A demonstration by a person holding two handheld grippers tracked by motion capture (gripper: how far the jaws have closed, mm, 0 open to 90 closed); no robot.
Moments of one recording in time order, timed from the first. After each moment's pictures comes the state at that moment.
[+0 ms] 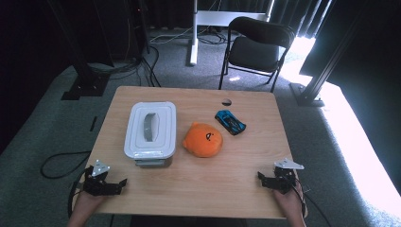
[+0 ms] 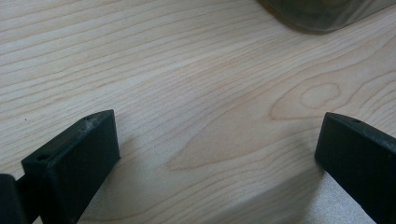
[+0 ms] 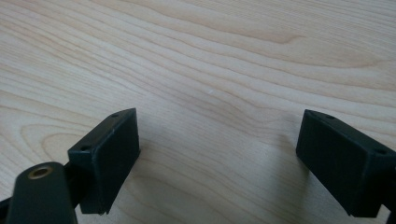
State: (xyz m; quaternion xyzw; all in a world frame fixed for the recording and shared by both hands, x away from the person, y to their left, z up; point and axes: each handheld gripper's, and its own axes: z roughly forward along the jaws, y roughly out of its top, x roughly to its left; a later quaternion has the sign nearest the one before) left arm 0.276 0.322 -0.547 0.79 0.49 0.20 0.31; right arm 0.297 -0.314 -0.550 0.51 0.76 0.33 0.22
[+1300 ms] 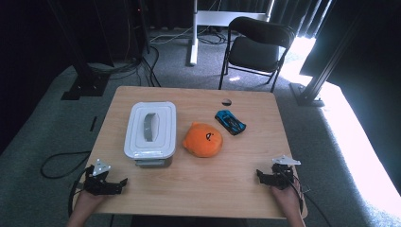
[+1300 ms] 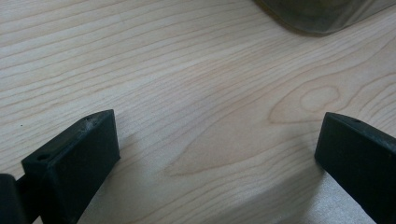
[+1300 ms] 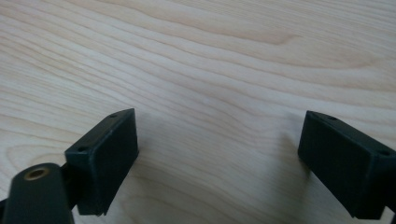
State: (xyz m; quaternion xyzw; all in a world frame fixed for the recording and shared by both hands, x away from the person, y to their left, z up) left arm 0.278 0.321 -0.547 0.79 0.49 0.20 0.31; right arm 0.306 -0.306 -0.546 0.54 0.76 0.31 0.21
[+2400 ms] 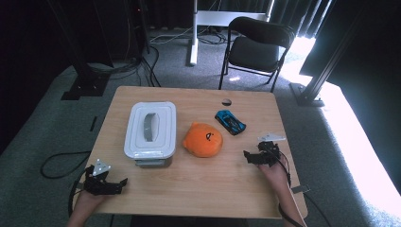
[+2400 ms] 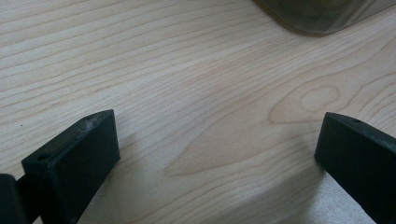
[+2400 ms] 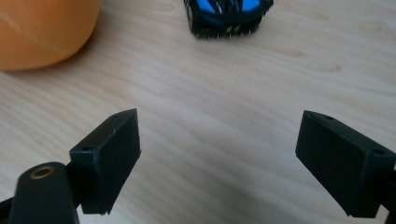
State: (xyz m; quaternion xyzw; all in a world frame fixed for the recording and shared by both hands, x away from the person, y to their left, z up) left arm 0.278 0.320 -0.547 0.79 0.49 0.20 0.31; right arm 0.369 -0.264 -0.507 0.49 0.78 0.32 0.20
